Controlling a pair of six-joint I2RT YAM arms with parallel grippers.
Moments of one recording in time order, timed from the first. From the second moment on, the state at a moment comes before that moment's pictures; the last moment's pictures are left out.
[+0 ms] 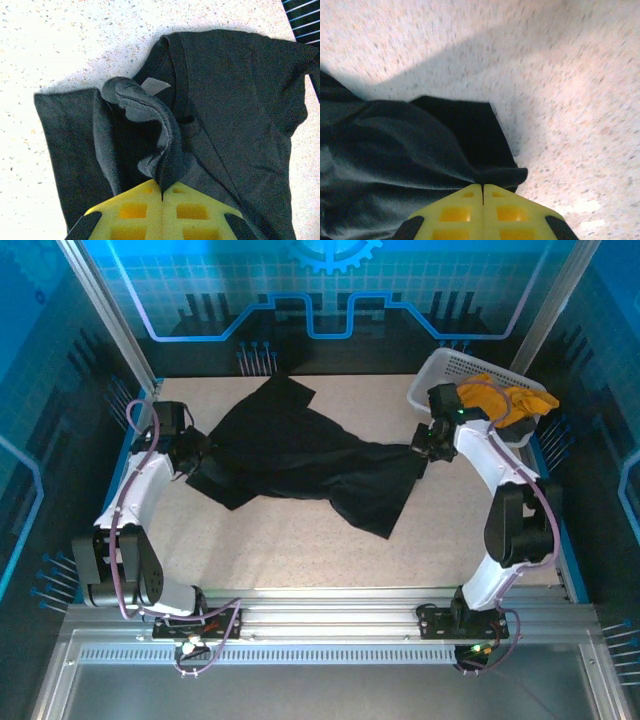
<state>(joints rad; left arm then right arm) 0.13 1.44 1.12 -0.61 0.06 -0.92 0.11 1.69 1.45 -0.86 0.02 0.47</state>
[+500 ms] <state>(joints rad) 0.13 1.43 1.11 -0.62 0.13 -0.93 0.18 1.59 1.21 -0.92 0.07 0.53</state>
